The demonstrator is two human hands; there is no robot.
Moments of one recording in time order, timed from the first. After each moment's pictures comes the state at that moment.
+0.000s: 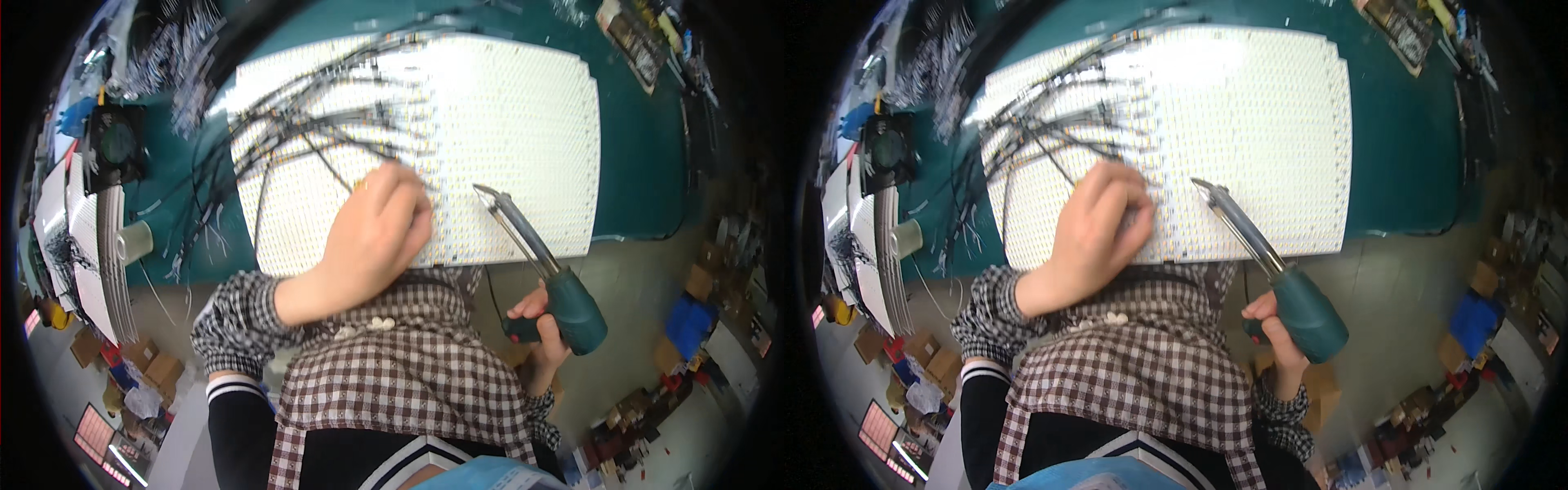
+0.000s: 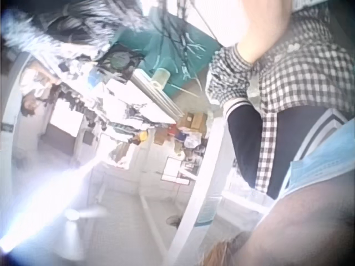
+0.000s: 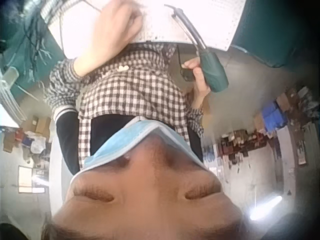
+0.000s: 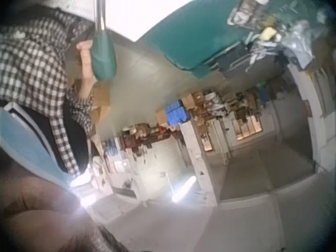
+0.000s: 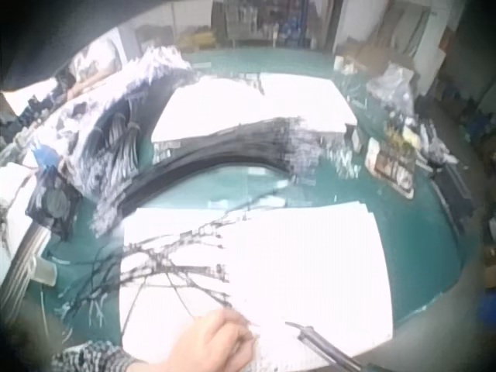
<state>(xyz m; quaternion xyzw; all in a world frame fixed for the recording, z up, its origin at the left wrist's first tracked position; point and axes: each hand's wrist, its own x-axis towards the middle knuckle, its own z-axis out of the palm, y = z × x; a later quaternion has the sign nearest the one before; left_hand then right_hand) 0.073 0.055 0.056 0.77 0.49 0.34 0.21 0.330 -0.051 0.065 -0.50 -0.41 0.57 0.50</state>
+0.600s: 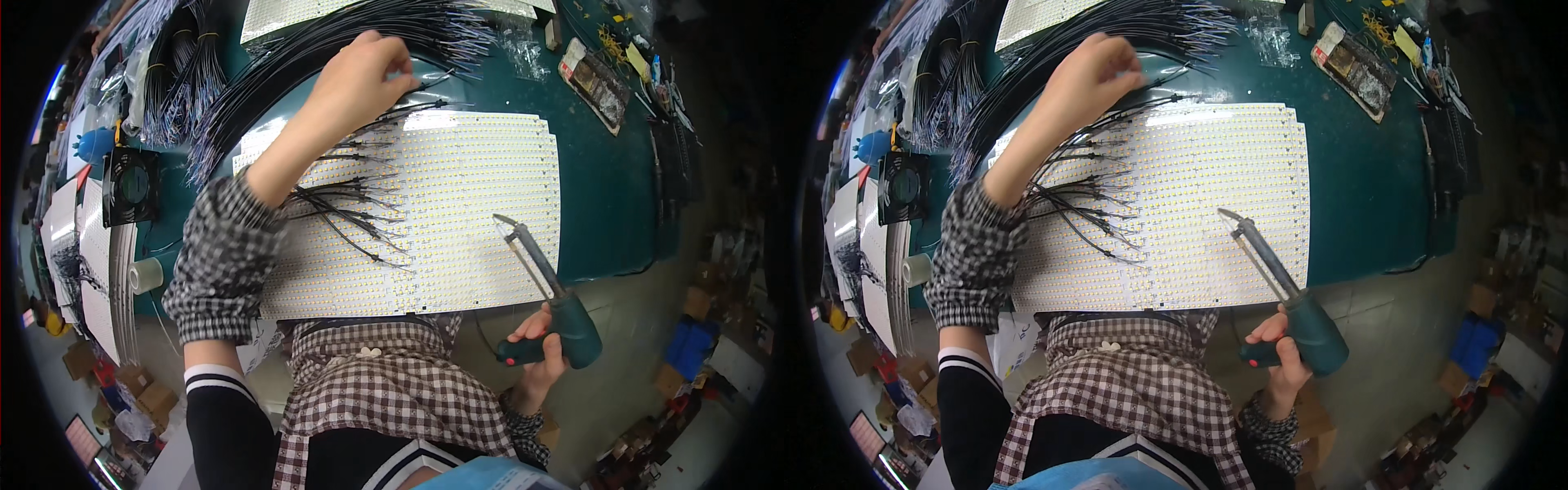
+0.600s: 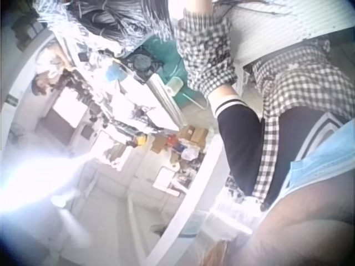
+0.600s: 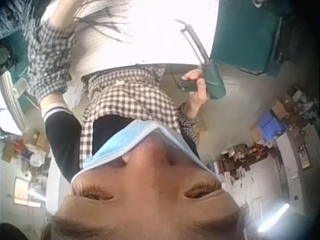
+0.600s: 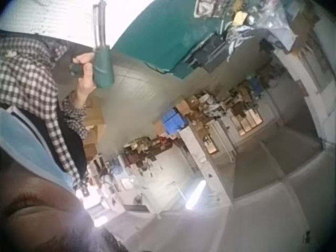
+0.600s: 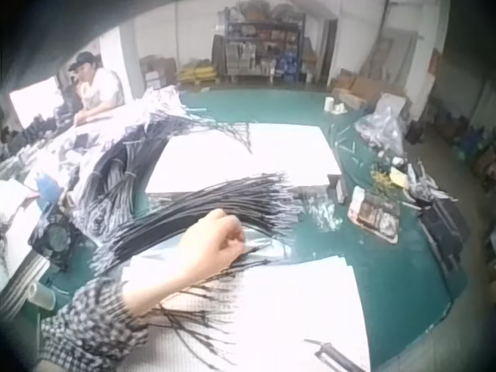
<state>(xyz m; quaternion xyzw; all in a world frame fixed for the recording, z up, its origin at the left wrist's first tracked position) 0.058 0.252 0.091 0.80 0.53 0.26 0.14 0.343 -0.032 0.071 -0.47 -0.32 0.55 0.61</state>
